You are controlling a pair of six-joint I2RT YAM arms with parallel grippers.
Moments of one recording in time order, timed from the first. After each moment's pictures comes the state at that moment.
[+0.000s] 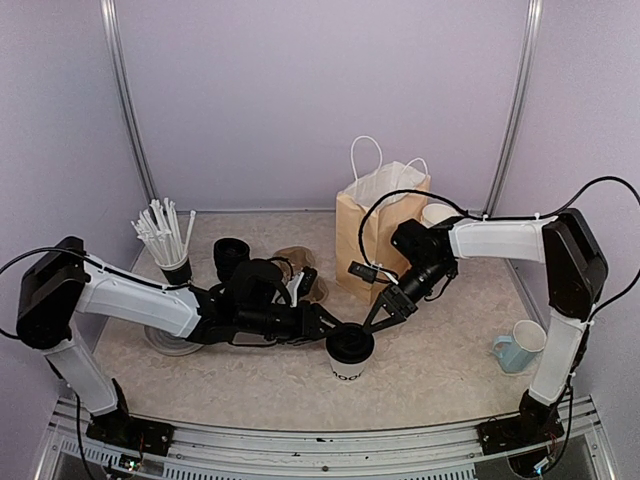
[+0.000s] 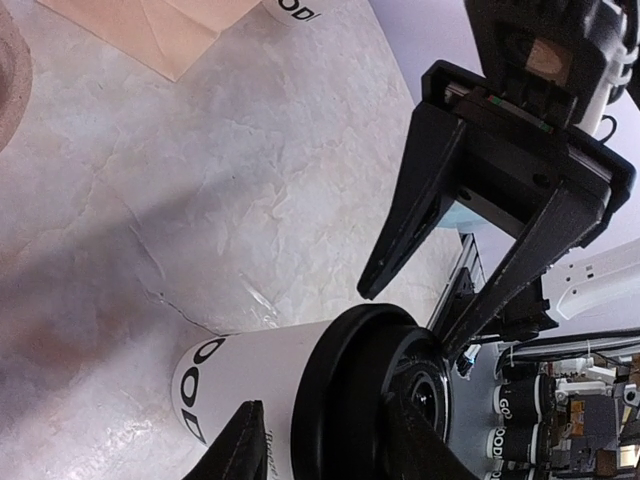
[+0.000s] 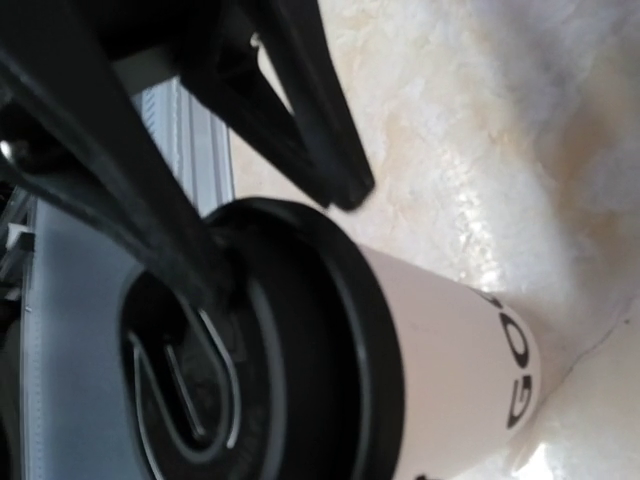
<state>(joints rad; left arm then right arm) -0.99 1.67 0.84 0.32 0.29 -0.89 0.61 1.86 1.30 -0.86 -0.99 -0.42</state>
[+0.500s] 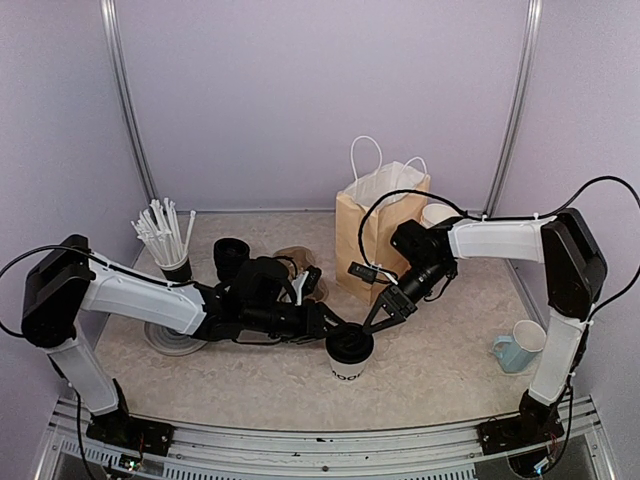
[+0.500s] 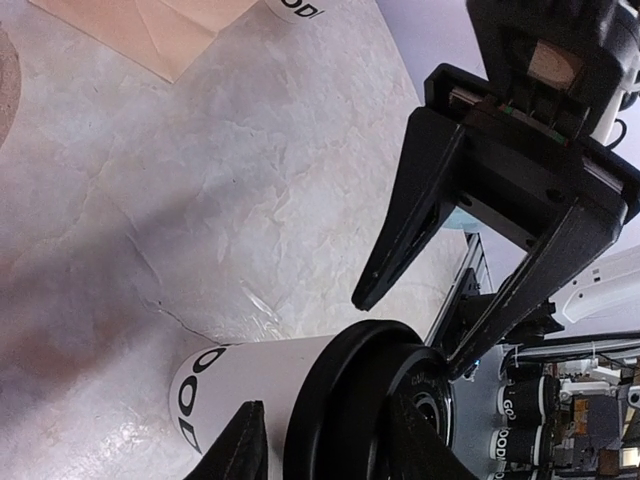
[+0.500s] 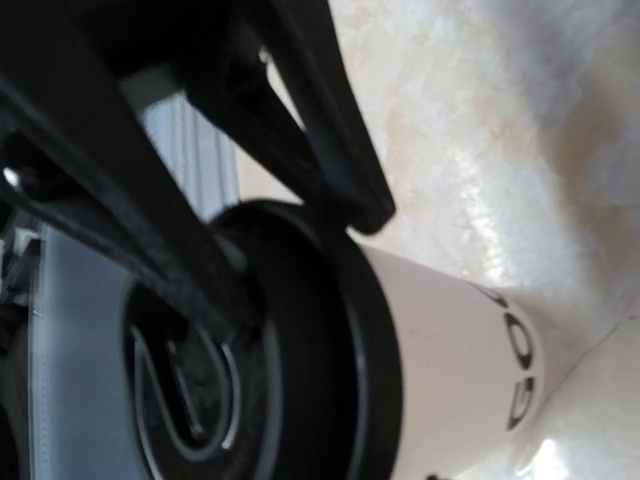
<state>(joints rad) -0.99 1.71 0.88 0.29 0.29 -0.88 0.61 1.86 1.30 -0.87 -1.00 -0.40</state>
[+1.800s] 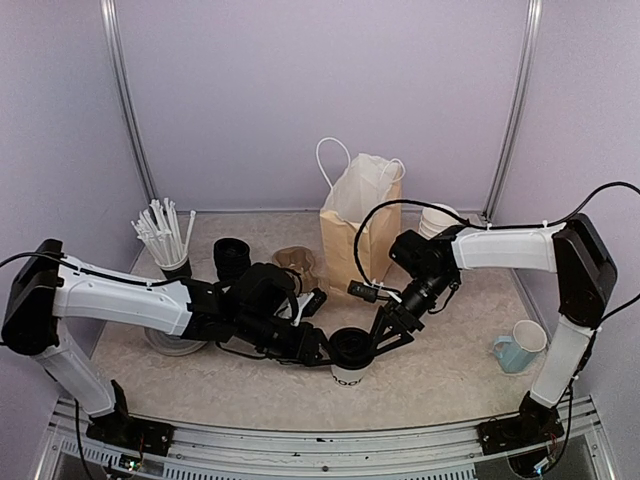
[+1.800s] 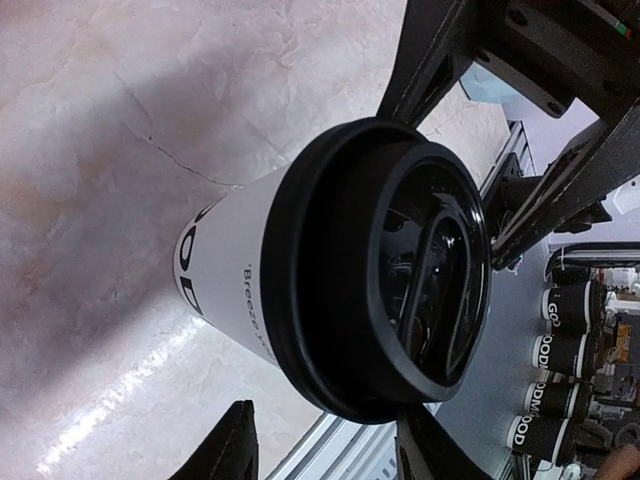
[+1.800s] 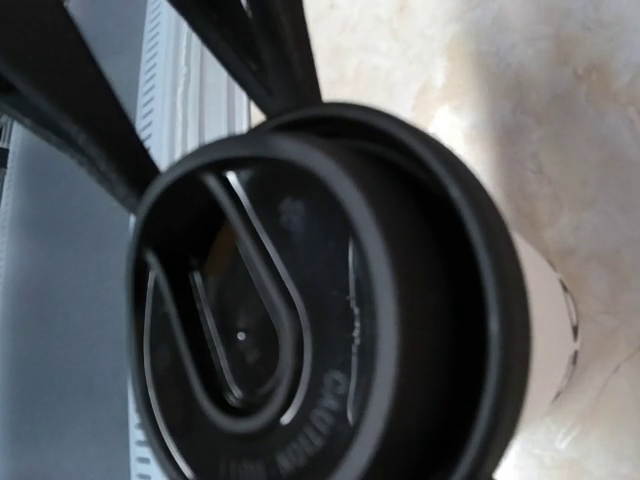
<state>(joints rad) -1.07 1.59 0.93 -0.09 0.32 -0.78 0.67 1.79 1.21 -0.88 -0.93 -0.54</state>
